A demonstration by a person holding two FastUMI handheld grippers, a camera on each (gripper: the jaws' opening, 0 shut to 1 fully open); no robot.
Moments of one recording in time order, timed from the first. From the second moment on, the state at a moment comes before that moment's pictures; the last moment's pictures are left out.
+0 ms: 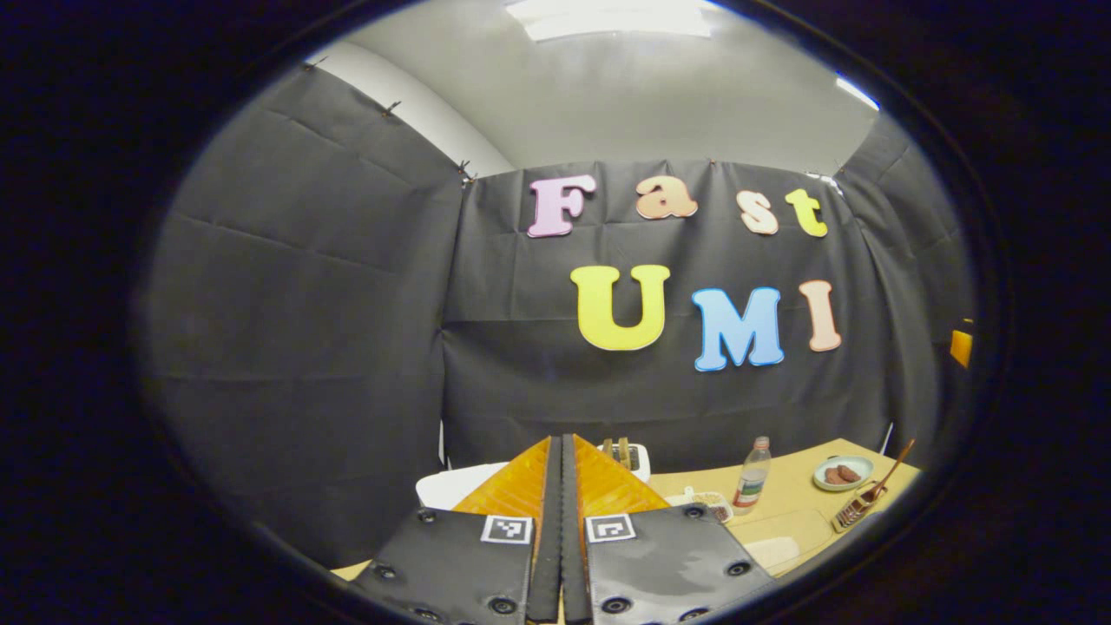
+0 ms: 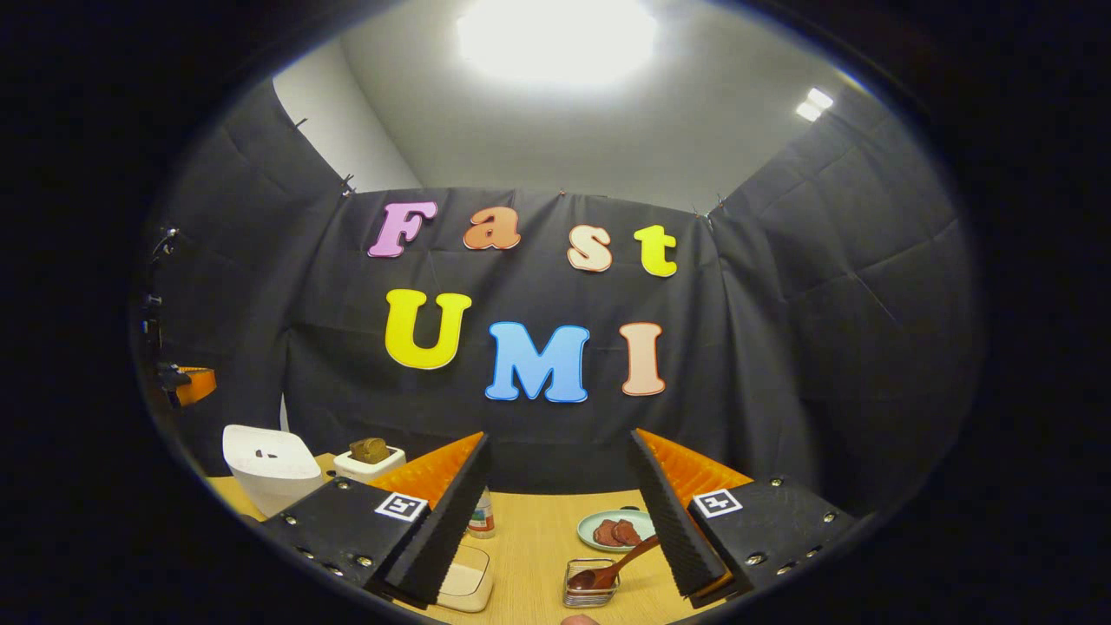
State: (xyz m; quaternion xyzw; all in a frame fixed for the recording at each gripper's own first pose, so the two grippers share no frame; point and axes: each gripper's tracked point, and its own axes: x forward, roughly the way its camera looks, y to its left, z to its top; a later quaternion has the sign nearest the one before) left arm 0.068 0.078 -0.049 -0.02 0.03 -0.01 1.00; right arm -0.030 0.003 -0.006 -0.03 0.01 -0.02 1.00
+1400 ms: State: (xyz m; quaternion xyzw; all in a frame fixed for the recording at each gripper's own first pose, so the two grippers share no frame) left arm 0.186 0.093 -0.252 -0.03 0.21 -0.06 0.98; right arm -0.049 0.024 -0.027 -0.06 0.04 -0.12 0.99
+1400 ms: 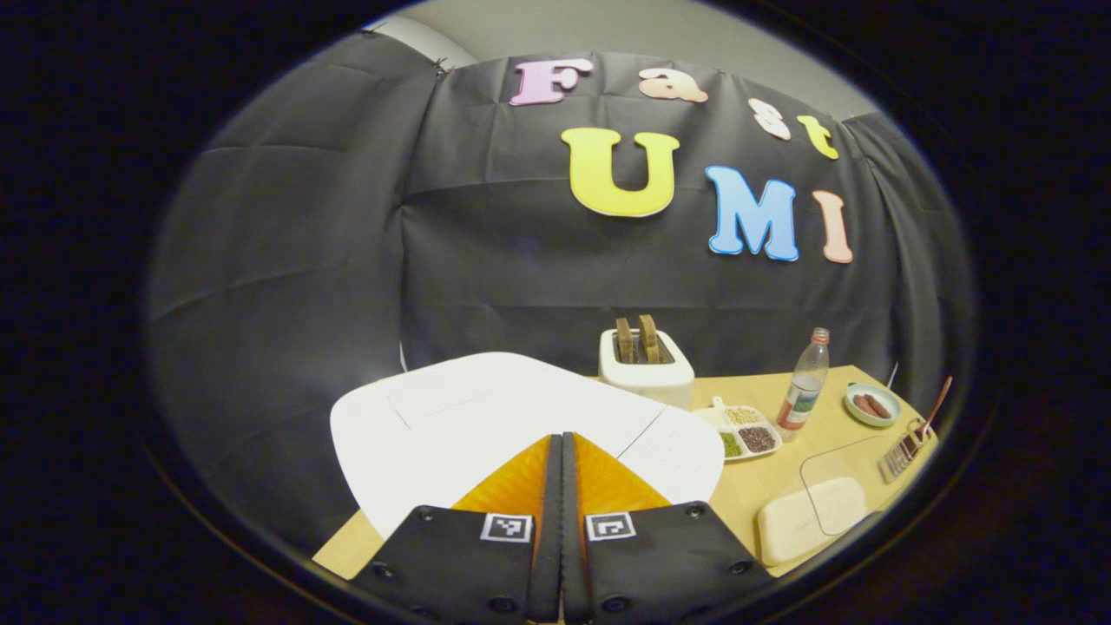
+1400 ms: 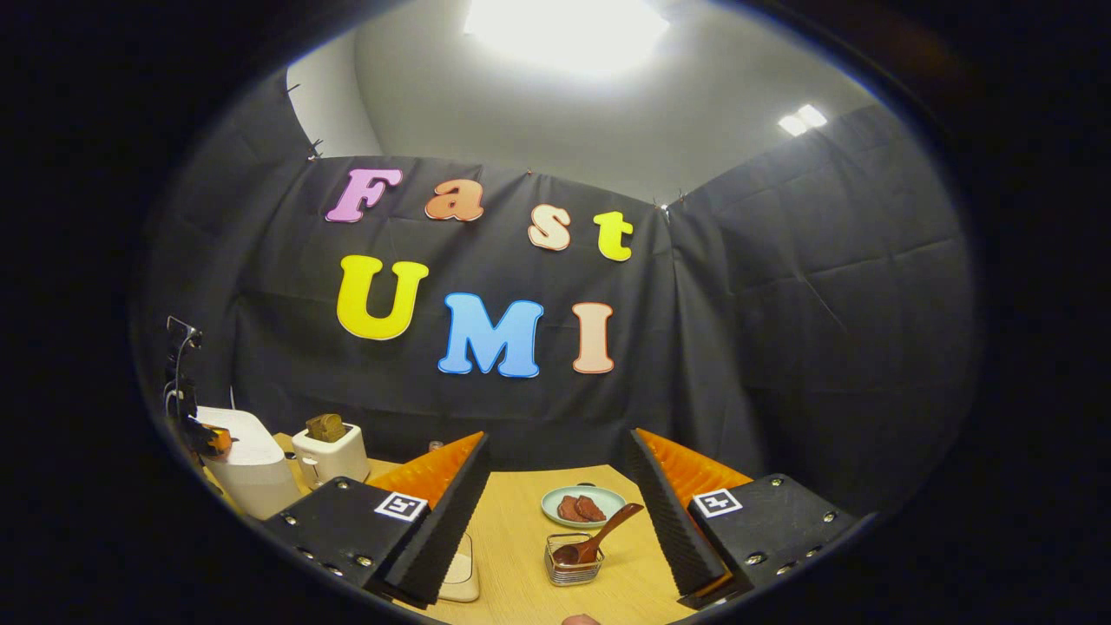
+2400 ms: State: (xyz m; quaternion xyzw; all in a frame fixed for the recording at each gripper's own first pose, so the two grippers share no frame) left arm 0.189 0.120 -0.127 -0.02 0.10 0.01 1.00; right arm -0.039 -0.016 -0.029 -0.04 0.03 -0.09 0.99
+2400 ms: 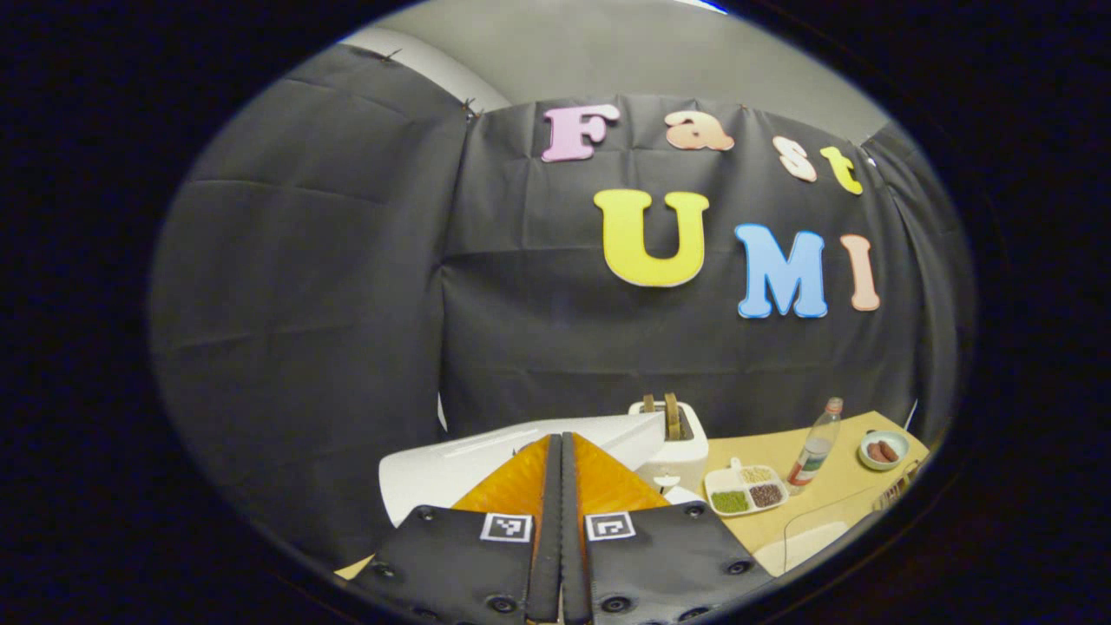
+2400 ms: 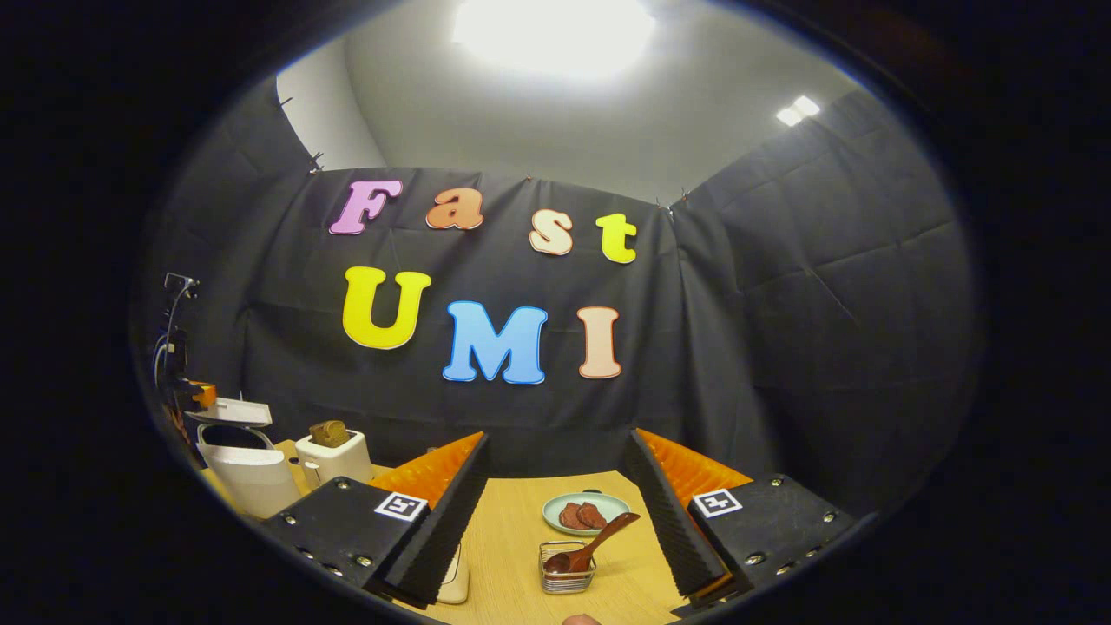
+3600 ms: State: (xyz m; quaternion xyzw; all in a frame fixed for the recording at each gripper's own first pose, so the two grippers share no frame) left arm 0.036 -0.004 -0.018 0.01 0.00 -0.01 1.00; right arm 0.065 -0.110 -0.122 0.02 0.11 -0.07 0.99
